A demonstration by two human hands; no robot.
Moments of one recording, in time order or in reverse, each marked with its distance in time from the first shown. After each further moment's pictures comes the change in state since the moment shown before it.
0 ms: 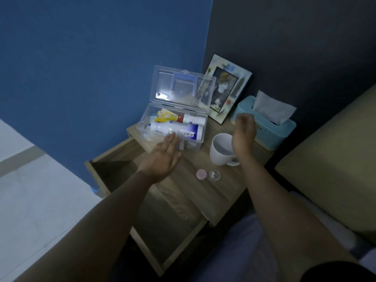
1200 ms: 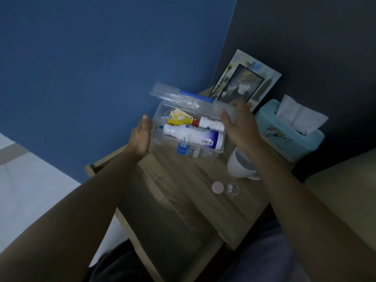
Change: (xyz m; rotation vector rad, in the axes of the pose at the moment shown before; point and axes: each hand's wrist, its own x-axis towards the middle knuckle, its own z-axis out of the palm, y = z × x) left_hand 0.062 -0.104 -0.021 -0.970 0.228 -0.630; right_hand 0.026 -0.017 0.071 -0.574 -0.385 -0.319
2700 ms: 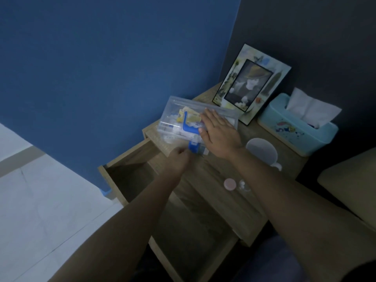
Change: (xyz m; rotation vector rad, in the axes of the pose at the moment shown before) left_hand -0.056 -0.017 0.060 -0.144 -0.133 -0.289; right_hand -0.018 -0.008 0.067 -0.500 -0.348 -0.218
